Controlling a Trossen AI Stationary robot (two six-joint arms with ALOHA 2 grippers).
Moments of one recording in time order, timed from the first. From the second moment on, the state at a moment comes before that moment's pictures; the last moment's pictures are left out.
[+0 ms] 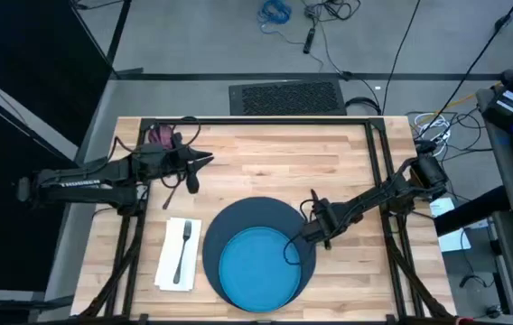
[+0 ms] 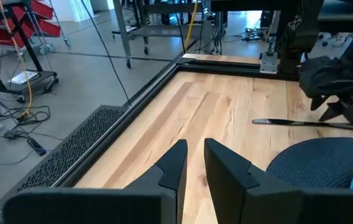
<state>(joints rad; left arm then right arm) 0.25 0.74 0.47 0.04 -0.10 0.06 0.35 1.72 0.94 -0.94 0.08 1.46</state>
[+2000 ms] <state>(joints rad) 0.25 0.74 0.47 0.04 -0.10 0.06 0.33 1.76 1.00 -0.83 0.11 1.54</state>
